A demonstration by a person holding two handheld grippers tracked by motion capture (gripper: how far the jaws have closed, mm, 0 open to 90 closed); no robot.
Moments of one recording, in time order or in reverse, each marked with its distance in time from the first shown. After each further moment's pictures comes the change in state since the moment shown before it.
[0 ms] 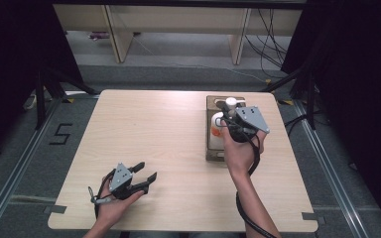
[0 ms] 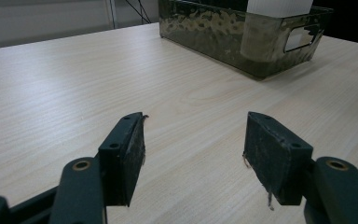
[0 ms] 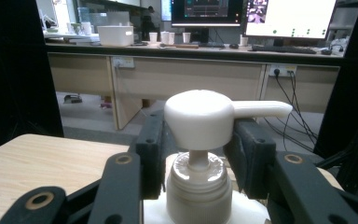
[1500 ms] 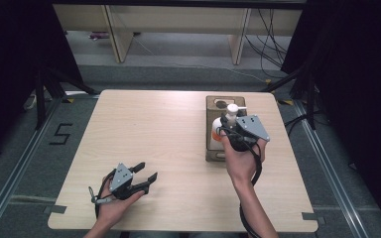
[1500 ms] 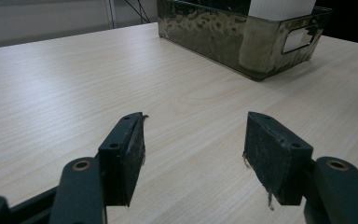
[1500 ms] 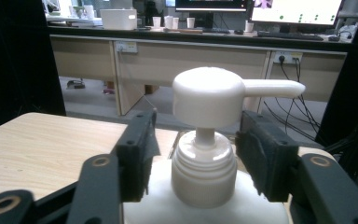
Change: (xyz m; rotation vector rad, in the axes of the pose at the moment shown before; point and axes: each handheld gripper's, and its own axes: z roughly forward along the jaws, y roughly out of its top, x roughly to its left) left arm -0.001 0.000 0.000 0.002 -0.002 -0.003; right arm -0.003 -0.019 -0.012 0.056 0.014 -0.010
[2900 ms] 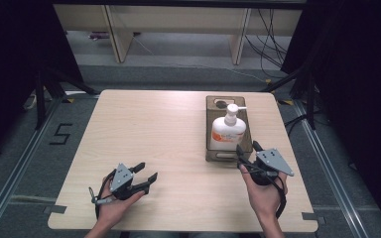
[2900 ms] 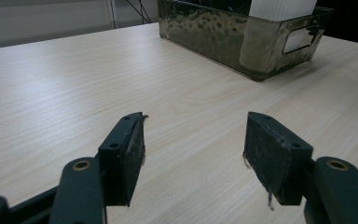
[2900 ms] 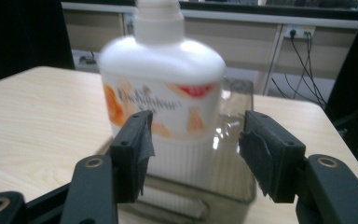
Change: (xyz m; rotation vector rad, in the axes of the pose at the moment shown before) left arm -0.001 0.000 0.000 0.000 0.005 0.003; right arm -0.046 -0.066 -0.060 0.089 0.058 -0.024
